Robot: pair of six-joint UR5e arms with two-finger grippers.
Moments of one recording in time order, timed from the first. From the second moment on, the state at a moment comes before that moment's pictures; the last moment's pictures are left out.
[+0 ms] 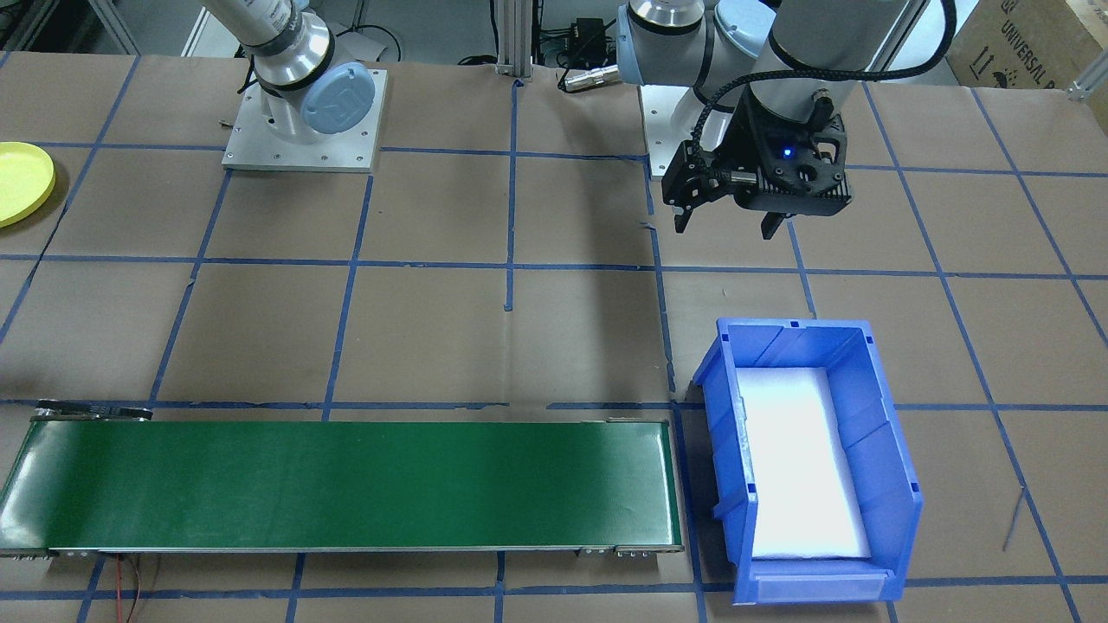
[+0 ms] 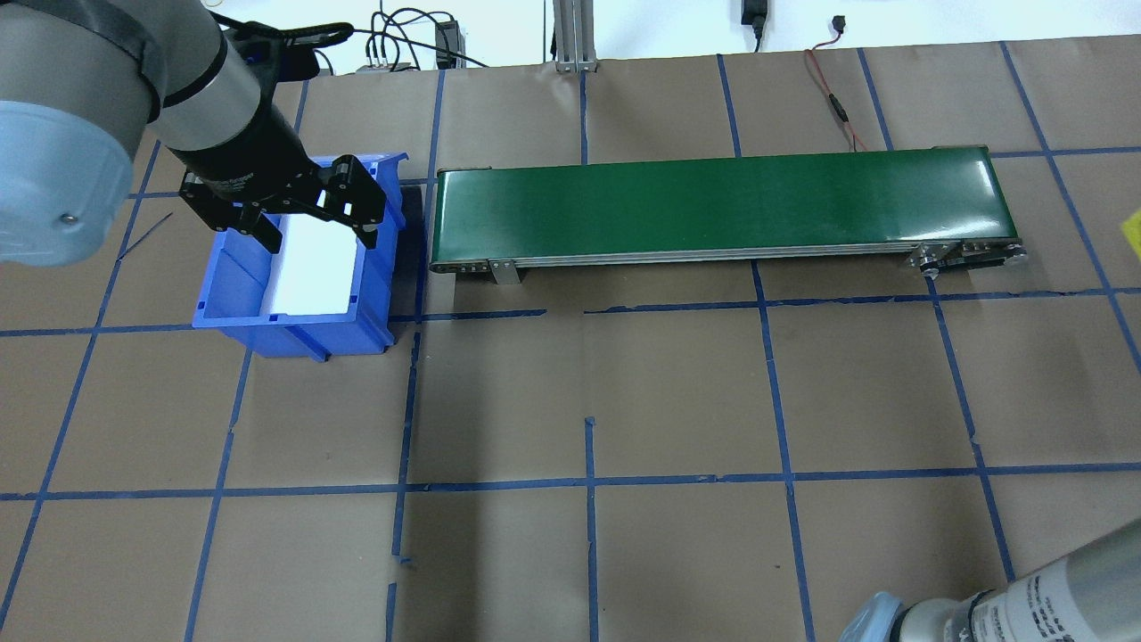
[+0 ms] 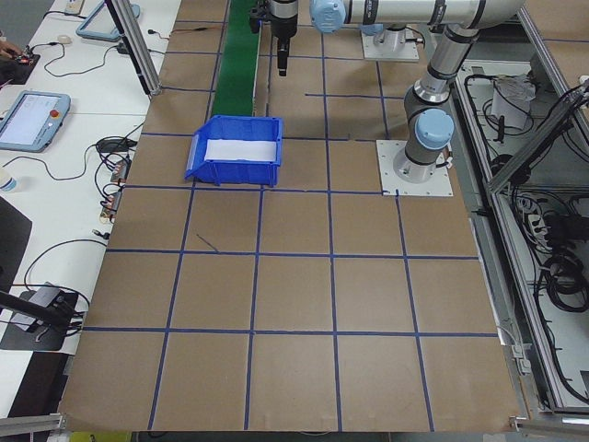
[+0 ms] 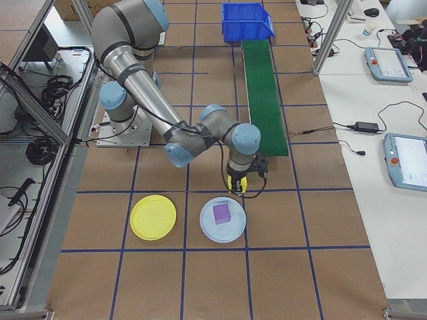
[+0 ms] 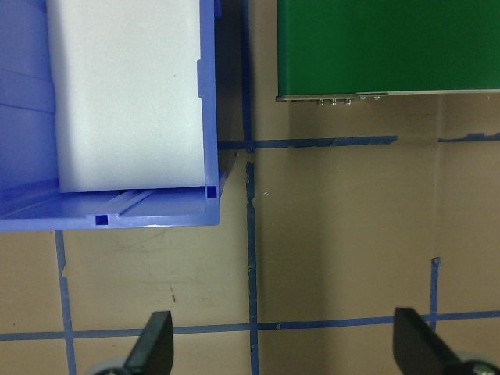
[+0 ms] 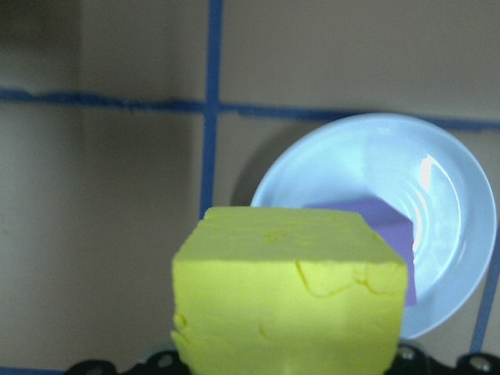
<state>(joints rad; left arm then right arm) -1.60 -1.54 -1.64 -1.51 1.54 0.02 0.62 -1.22 1.61 -1.93 -1.62 -1.02</state>
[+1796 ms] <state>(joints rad) -1.59 -1.56 -1.65 -1.47 1.54 0.03 0.24 -1.30 1.84 -1.97 -1.58 -1.31</state>
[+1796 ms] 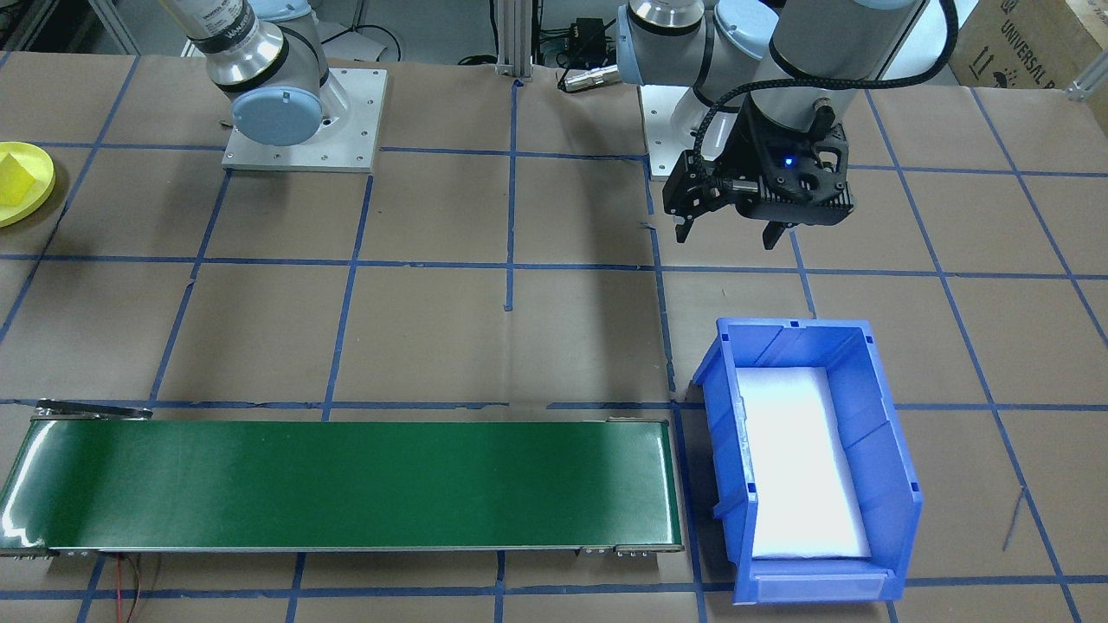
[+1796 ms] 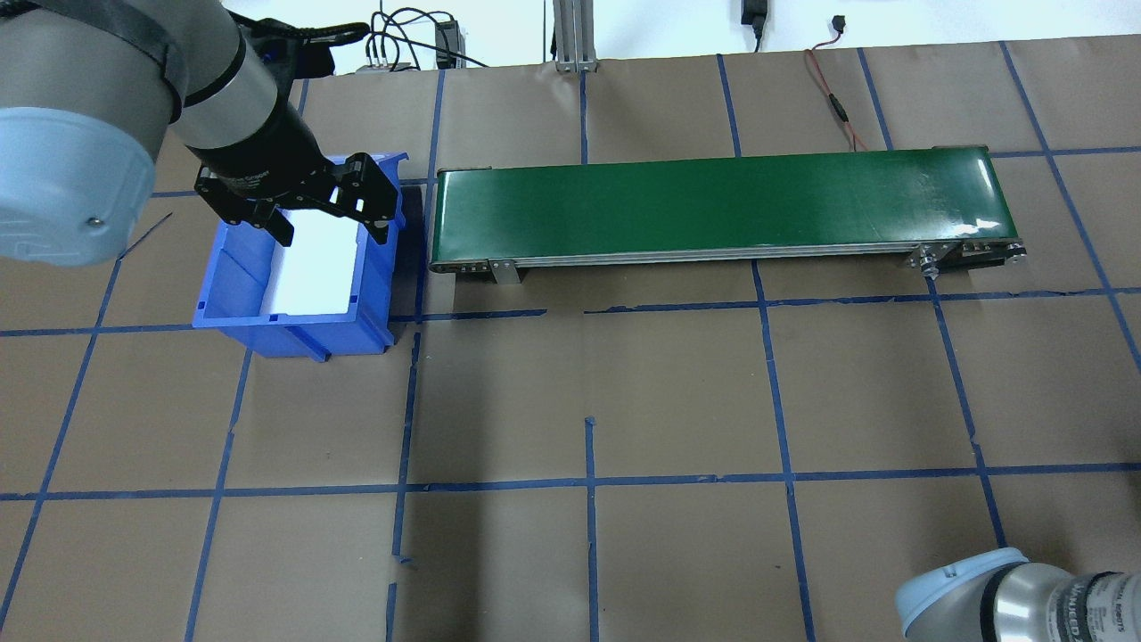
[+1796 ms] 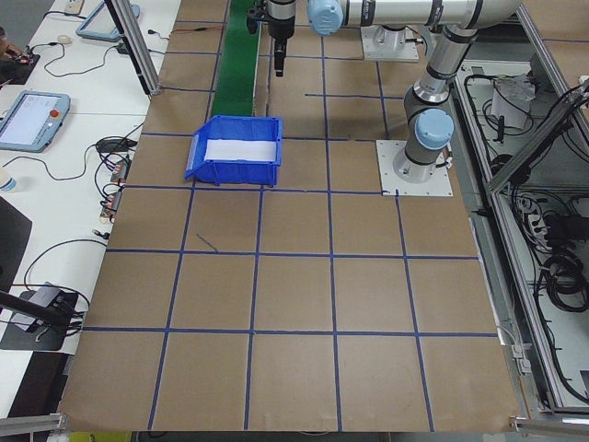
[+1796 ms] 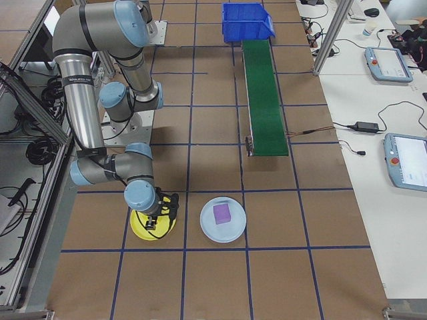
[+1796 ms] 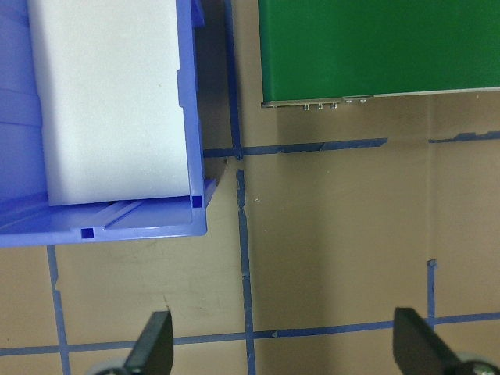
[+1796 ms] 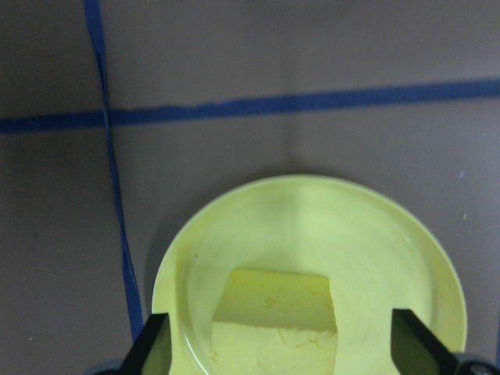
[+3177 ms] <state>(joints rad) -1.59 -1.56 -1.65 -1.47 1.54 0.03 1.17 -1.60 1.67 -1.55 -1.55 -0.47</state>
